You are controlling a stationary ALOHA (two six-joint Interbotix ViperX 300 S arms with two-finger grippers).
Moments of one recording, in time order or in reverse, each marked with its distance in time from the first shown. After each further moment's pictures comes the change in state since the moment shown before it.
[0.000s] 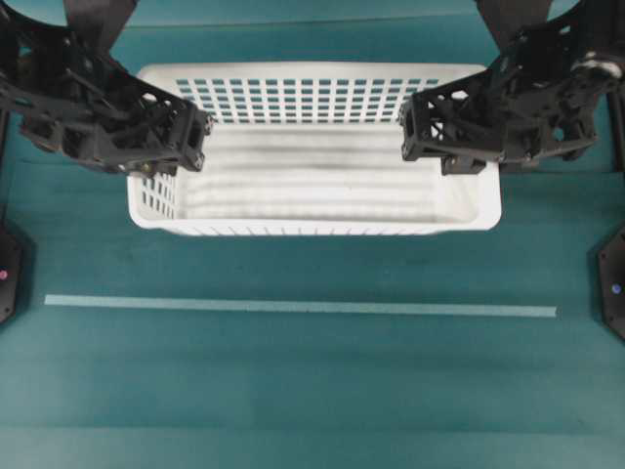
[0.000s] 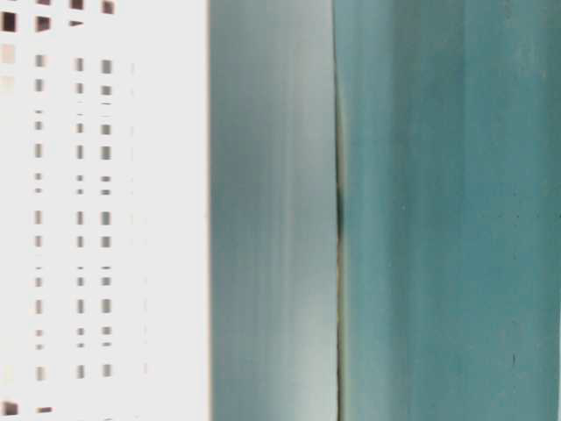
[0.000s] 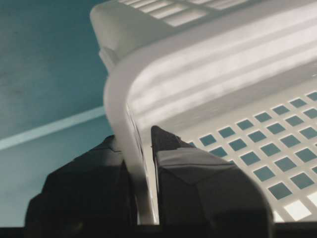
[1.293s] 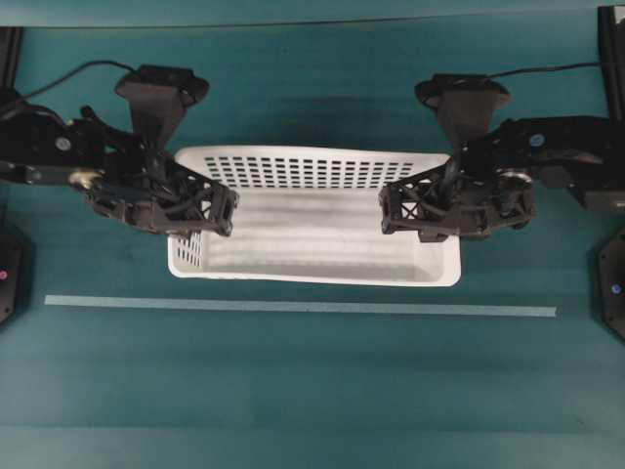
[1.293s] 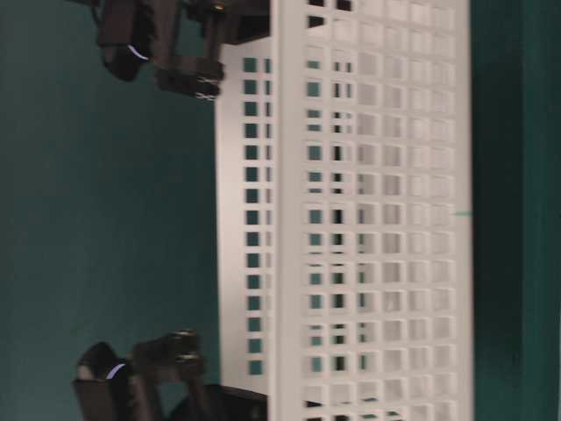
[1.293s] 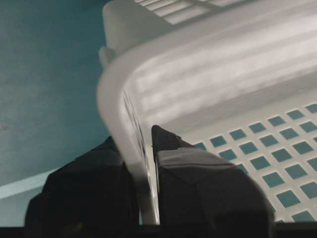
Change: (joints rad) left arm -0.029 0.149 0.353 -0.003 -0.407 -0.028; right arm 0.044 0.117 0.367 0.038 -0.434 0.002
